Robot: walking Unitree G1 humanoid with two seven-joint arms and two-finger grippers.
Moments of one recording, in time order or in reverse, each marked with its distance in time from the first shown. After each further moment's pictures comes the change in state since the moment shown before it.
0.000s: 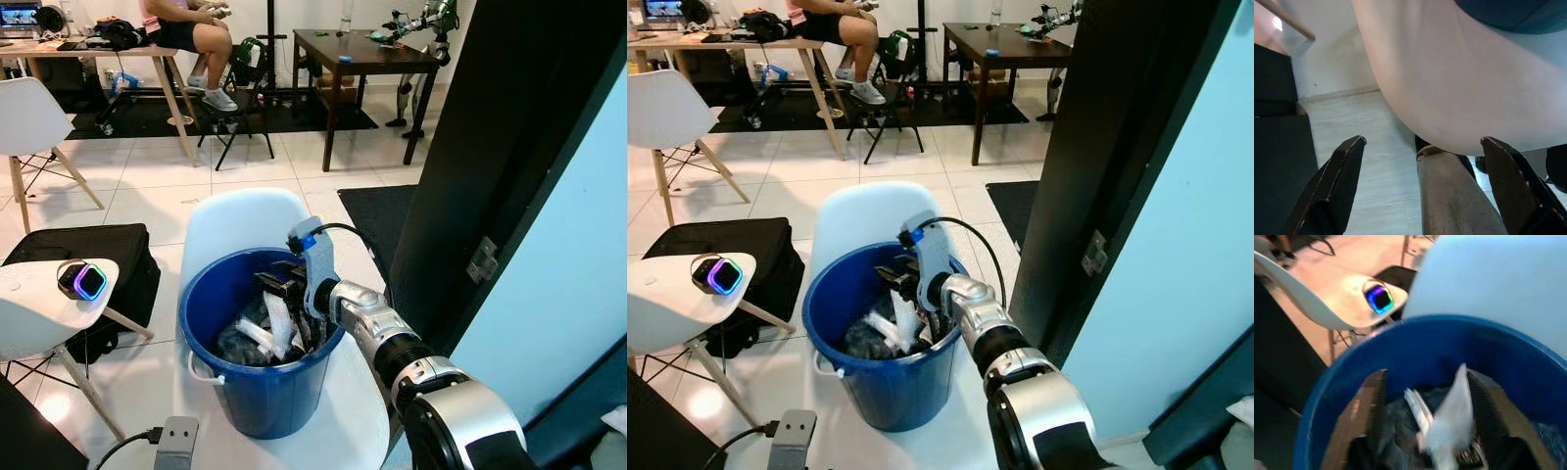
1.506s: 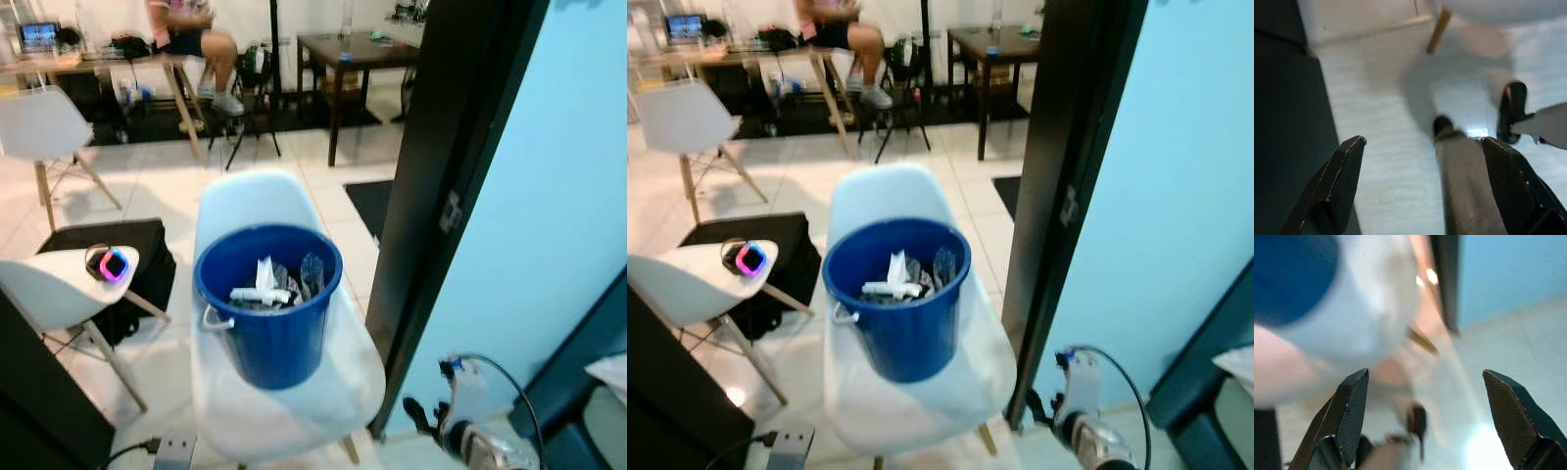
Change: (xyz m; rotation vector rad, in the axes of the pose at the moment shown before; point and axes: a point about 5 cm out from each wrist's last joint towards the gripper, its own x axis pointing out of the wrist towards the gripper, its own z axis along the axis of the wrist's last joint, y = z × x) left arm -0.001 0.006 -0.011 0.046 0.111 0.015; right arm -0.182 -0.065 -0.205 0.534 0.405 -0.725
